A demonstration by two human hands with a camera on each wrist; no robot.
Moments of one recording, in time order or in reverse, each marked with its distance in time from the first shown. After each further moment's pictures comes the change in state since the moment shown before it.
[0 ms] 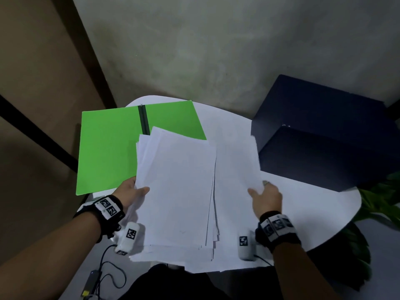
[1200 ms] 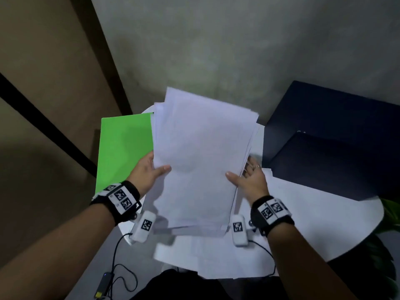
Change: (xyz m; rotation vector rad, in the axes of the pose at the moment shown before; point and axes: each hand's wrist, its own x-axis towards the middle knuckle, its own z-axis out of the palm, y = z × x) left_hand -0.027 0.076 -0.004 -0.161 -0.046 0.483; right_hand -0.002 -0.070 0.036 0.617 -0.359 -0.111
